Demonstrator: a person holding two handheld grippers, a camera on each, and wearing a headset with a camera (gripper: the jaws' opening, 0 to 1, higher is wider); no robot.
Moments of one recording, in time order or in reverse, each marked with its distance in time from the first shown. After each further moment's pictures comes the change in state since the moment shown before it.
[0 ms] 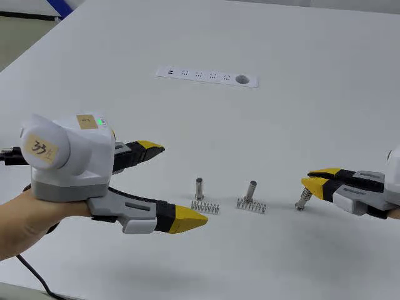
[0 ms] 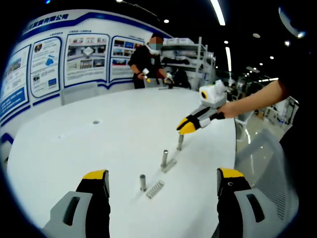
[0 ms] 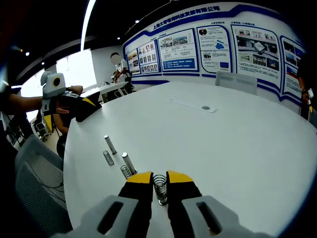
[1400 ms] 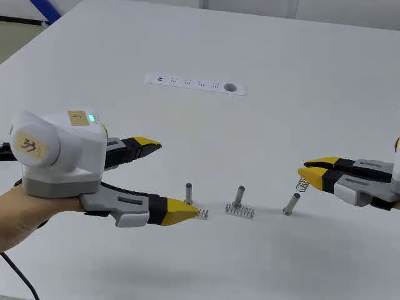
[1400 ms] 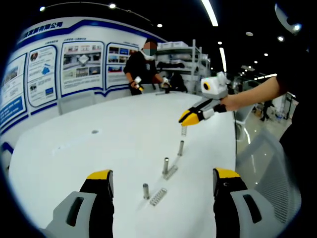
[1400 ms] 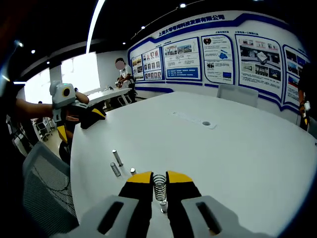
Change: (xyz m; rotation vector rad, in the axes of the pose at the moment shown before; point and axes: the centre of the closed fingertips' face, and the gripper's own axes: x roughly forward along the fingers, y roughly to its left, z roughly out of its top) left arm 0.001 0.000 0.014 0.051 -0.044 -0.022; right arm -0.026 0.003 0.039 -0.041 -0.061 0.009
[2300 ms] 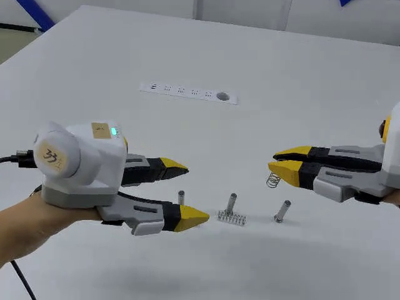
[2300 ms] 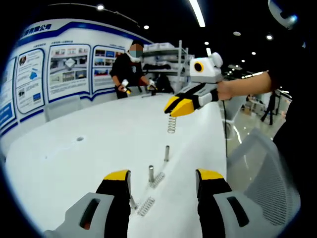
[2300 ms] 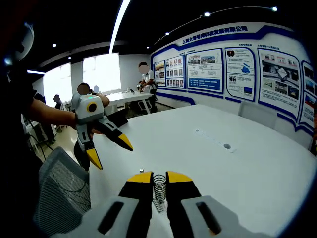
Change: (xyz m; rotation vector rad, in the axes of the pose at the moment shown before) left arm 0.019 -0.025 0.009 0.050 -0.012 -0.101; right arm -0.008 0.055 0.058 -0.112 -0.055 0.143
